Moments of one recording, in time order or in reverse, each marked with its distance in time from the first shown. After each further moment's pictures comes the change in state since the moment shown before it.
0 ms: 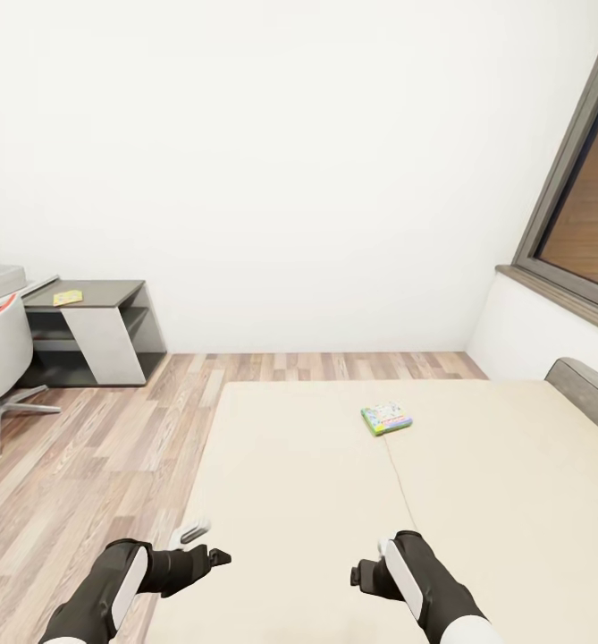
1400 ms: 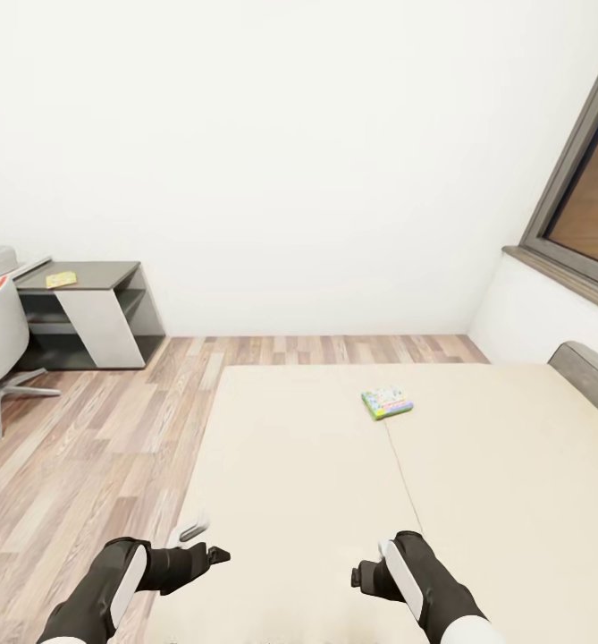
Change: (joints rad) left arm 0.000 0.002 0.001 -0.012 0.001 0.002 -0.001; right arm 0.000 -0.002 0.001 0.002 0.002 0.003 0.000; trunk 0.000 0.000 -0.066
